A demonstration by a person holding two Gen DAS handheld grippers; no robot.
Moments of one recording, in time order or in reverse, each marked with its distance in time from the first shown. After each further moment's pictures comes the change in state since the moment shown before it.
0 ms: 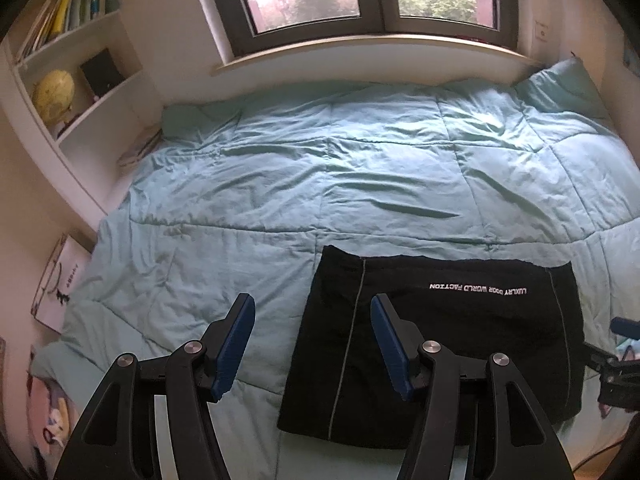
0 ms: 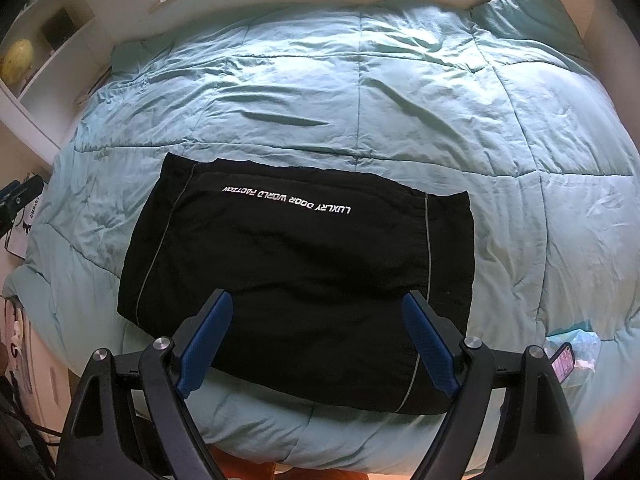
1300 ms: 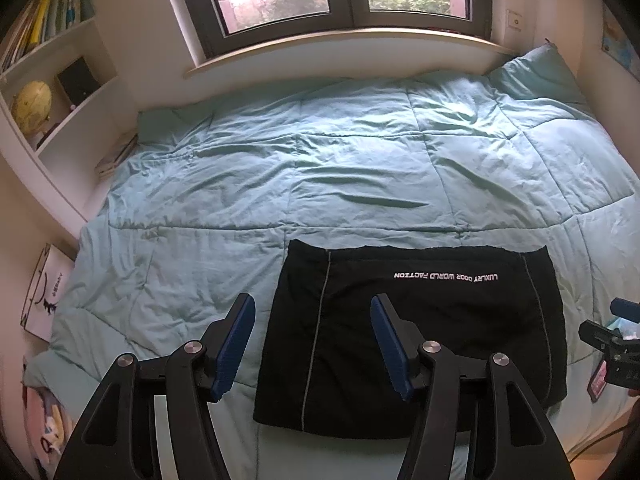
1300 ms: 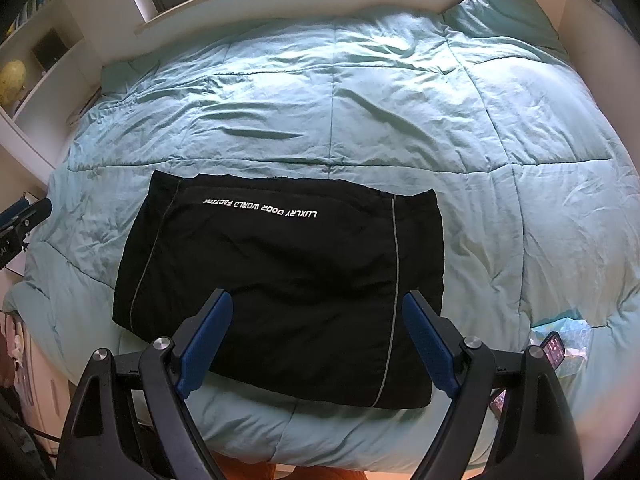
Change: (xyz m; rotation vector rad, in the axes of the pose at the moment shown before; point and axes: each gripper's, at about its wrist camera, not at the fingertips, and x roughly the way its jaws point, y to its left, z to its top) left arm -0.012 -0.031 -0.006 0.061 0.008 -0.070; right arm -0.023 -0.034 -0.011 0.048 -0.044 -0.017
